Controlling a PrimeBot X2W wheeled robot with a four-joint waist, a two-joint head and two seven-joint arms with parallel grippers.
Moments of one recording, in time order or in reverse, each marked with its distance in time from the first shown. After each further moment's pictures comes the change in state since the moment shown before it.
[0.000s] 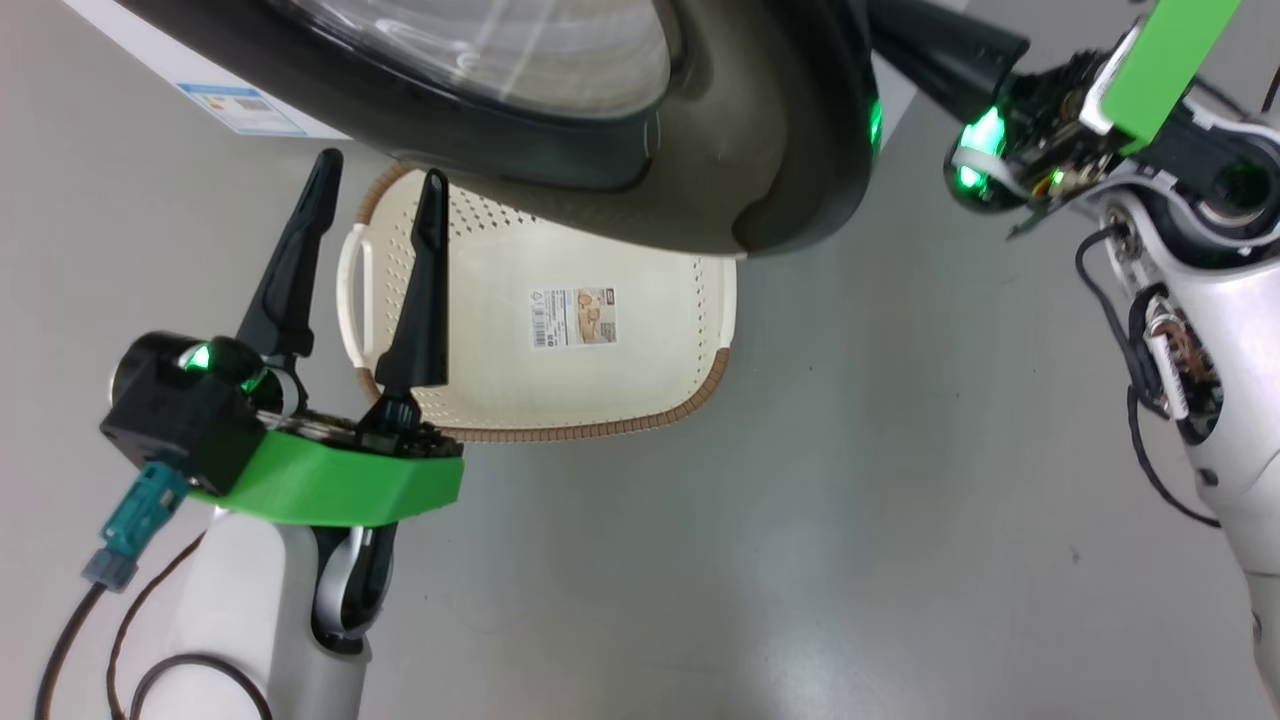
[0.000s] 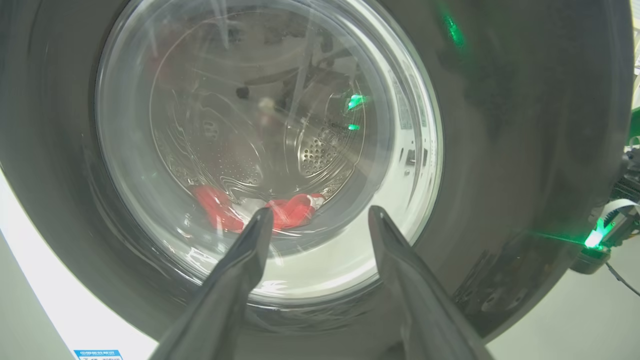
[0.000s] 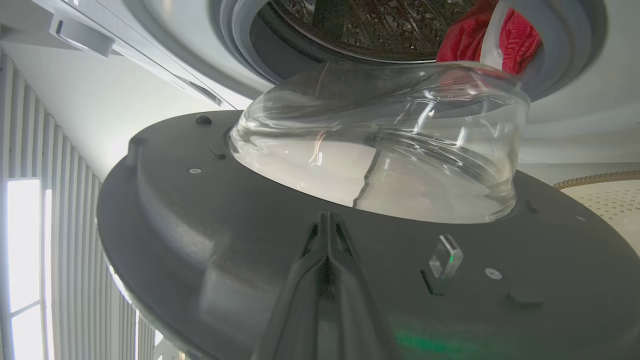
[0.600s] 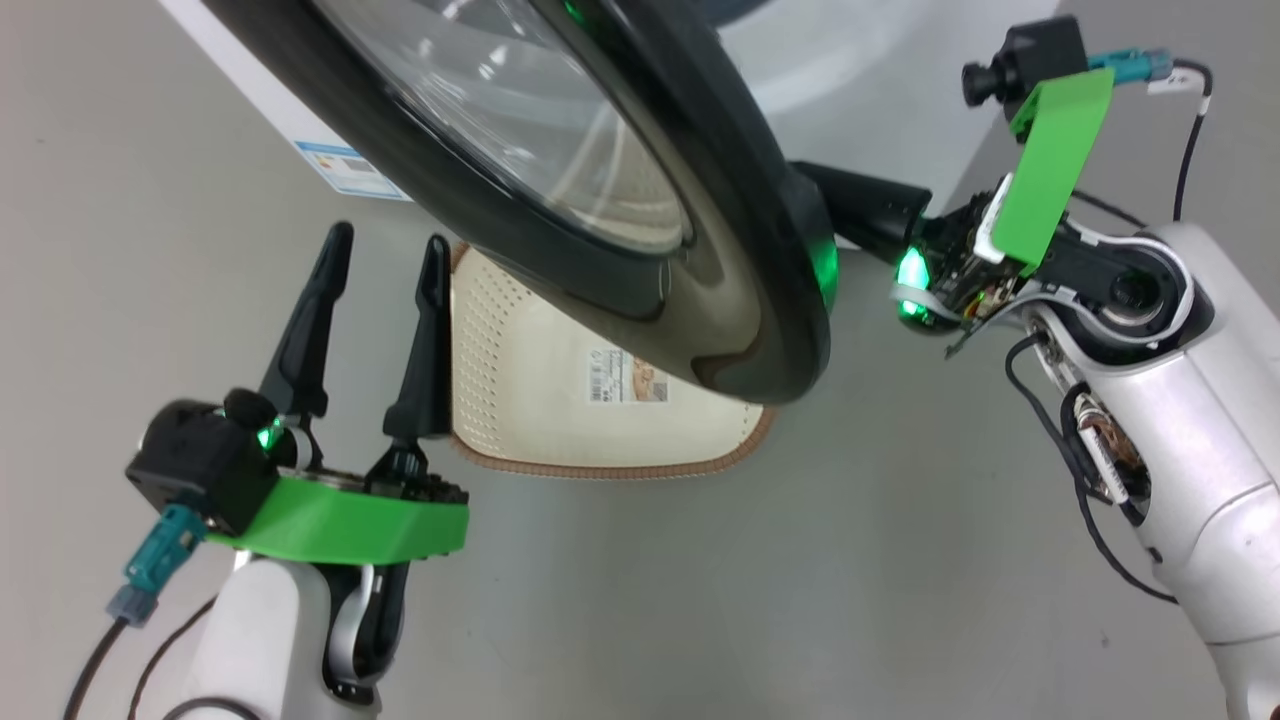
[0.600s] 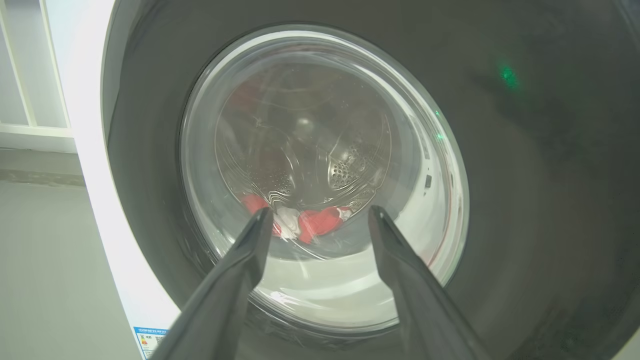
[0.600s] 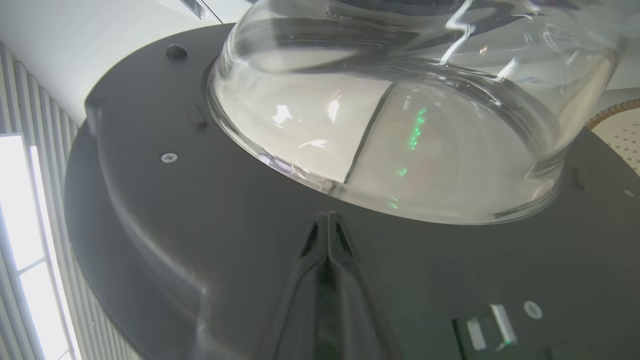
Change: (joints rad) left arm 0.083 0.000 -0.011 0.010 -0.047 0.031 0.000; right arm 0.113 0.018 0.097 0.027 0.000 0.000 0.035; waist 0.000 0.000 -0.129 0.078
